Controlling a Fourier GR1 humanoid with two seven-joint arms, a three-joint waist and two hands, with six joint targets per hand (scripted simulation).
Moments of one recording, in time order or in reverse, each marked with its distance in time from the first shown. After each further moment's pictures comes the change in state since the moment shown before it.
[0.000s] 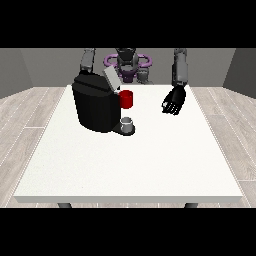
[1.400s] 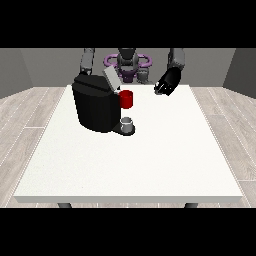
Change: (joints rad) left arm -0.225 -0.100 0.051 0.060 -0.015 -0.263 -0.028; right arm -0.017 -0.017 -0.065 0.268 0.029 -0.056 -0.052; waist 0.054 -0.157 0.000
